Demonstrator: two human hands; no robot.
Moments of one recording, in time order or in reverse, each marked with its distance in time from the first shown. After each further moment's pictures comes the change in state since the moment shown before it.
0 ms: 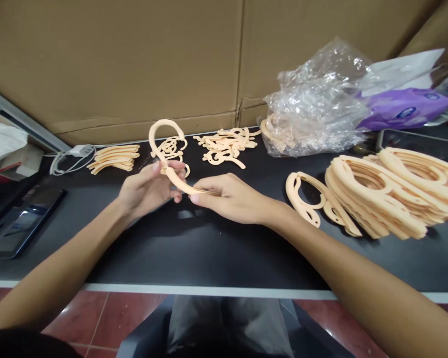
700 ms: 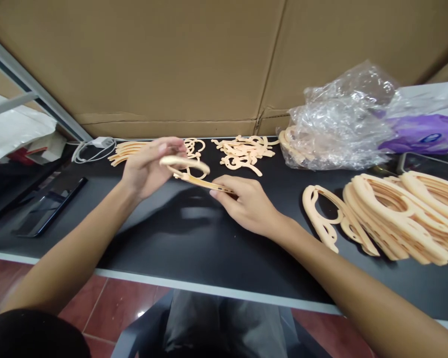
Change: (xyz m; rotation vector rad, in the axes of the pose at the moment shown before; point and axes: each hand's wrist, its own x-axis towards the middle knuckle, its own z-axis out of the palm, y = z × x) left_hand 0.003 0.021 -0.024 0.254 0.240 0.305; right_hand 0.004 0.014 0.018 -0.374 0.389 -0.217
